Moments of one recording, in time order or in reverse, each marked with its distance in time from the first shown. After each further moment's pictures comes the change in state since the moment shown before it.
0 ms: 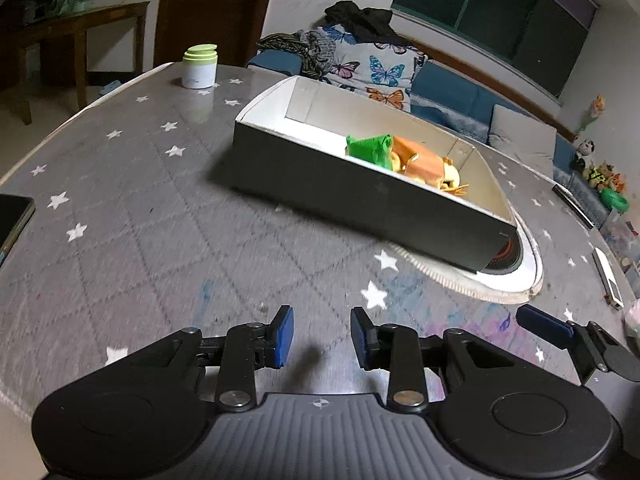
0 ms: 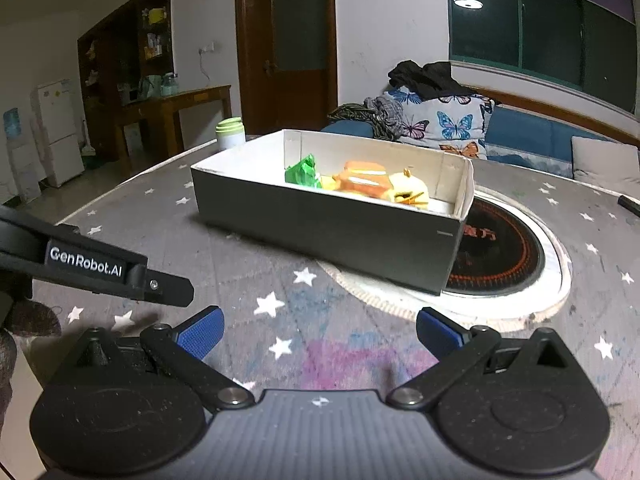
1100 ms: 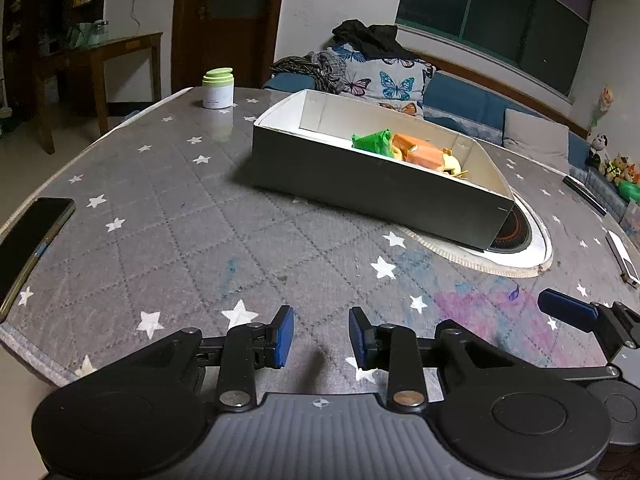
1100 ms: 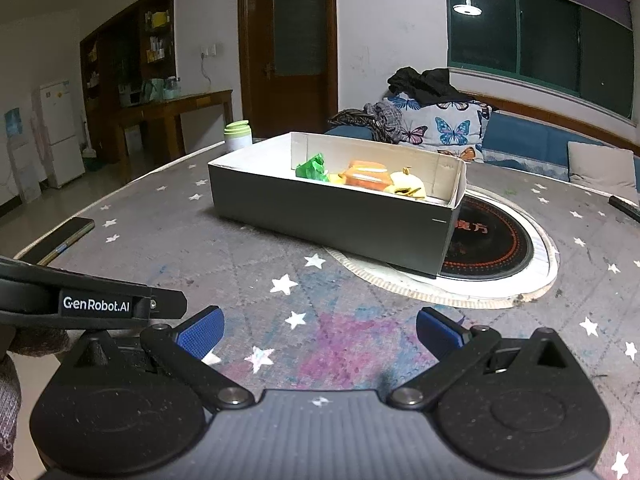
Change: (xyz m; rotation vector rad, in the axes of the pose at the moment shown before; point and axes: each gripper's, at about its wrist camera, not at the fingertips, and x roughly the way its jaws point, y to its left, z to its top) left arm -0.028 -0.012 -0.034 0.046 -0.076 0.084; right arm -0.031 0.013 -0.015 -0.007 -0.021 -0.007
